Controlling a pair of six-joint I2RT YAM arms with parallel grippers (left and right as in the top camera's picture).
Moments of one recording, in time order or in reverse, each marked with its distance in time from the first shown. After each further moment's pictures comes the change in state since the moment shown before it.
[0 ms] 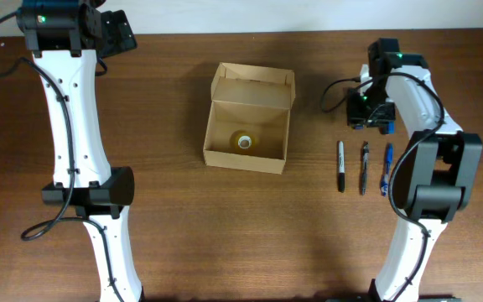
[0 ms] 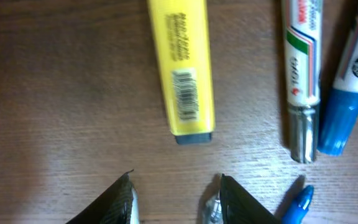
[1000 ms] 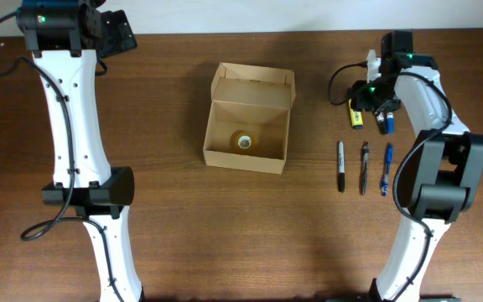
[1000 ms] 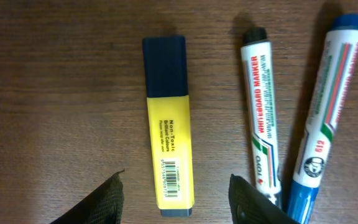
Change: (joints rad) left arm 0.000 0.000 0.000 0.000 0.000 0.000; right arm -0.024 0.010 0.000 0.203 -0.042 -0.106
